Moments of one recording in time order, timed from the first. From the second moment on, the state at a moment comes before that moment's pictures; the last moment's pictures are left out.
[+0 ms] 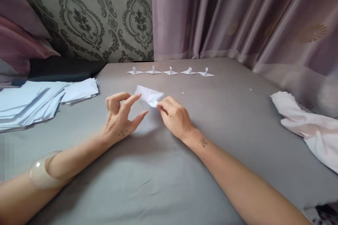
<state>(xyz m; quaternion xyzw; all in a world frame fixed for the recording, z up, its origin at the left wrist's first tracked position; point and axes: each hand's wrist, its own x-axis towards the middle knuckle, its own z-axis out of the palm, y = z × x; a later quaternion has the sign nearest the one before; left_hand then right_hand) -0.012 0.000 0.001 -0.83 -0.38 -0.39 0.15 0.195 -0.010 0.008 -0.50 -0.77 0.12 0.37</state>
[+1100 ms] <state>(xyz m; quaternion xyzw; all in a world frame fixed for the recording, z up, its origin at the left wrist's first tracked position) 0.008 0.000 -0.005 -0.84 -0.46 -0.28 -0.08 0.203 -0.013 0.002 -0.59 -0.76 0.17 0.23</state>
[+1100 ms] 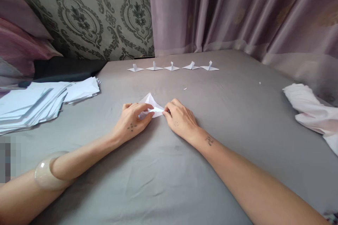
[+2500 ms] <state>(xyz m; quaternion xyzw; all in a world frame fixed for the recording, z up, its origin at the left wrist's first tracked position) -0.008 -0.001 0.000 -0.90 -0.32 -0.25 0.14 0.205 -0.030 0.010 -0.46 -0.88 0.03 0.08</state>
